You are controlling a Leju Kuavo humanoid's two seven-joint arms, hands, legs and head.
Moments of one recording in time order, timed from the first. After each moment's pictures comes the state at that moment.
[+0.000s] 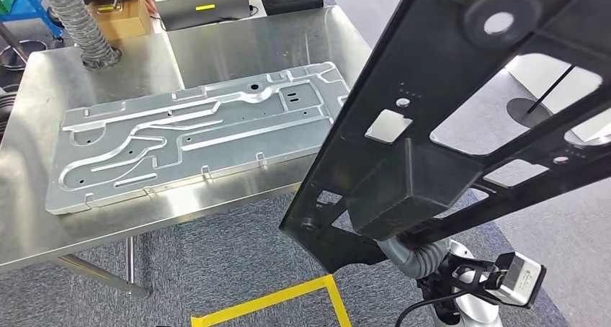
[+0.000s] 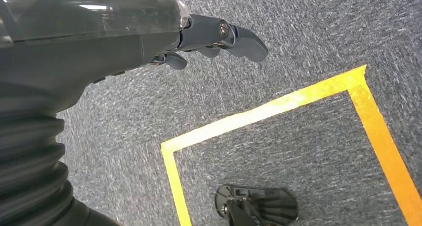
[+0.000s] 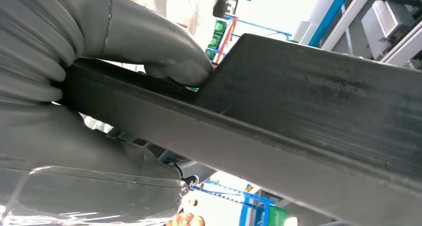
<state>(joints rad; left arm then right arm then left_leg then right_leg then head) -0.09 -0.17 1.13 -0.20 -1.19 0.11 -0.24 -0.06 -0.05 0.13 -1.87 -0.15 0.56 -0.50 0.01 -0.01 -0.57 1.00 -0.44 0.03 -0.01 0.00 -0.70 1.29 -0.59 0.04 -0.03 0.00</state>
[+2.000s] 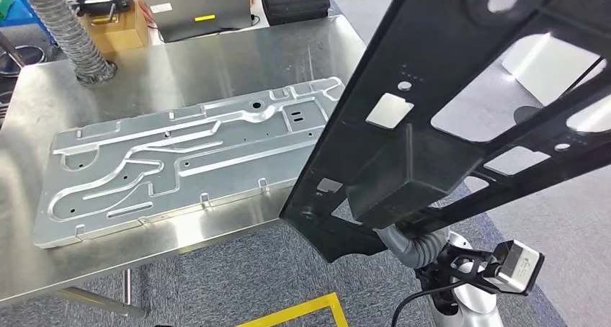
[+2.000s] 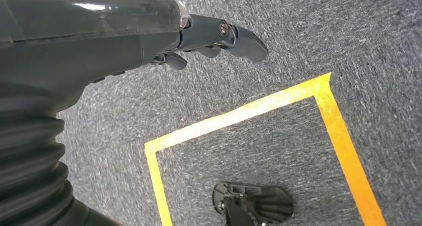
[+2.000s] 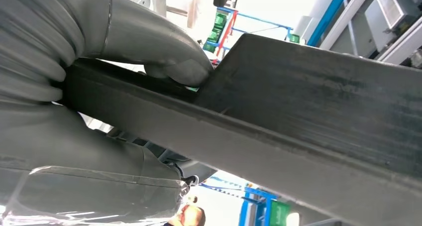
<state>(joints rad) -0.10 -0.17 1.14 -0.20 -1.20 0.10 -0.23 -0.10 -0.05 0.13 -1.85 -0.16 0.54 -0.49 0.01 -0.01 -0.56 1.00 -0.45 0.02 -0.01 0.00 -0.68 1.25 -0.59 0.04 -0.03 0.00</state>
